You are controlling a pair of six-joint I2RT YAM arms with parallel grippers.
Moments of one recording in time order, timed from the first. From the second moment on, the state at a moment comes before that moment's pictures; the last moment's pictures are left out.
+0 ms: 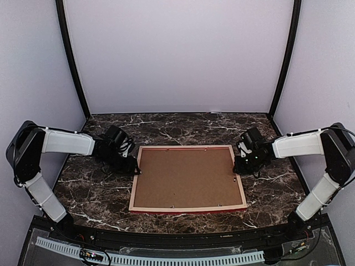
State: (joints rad) left arm -0.50 1.65 0.91 -0.41 0.20 -0.36; right arm 0.48 1.58 0.80 -0.33 -0.03 0.38
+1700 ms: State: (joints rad) left arm -0.58 1.76 1.05 -0.47 -0.12 -0.37; right arm 0.48 1.59 0.80 -0.30 -0.05 0.37
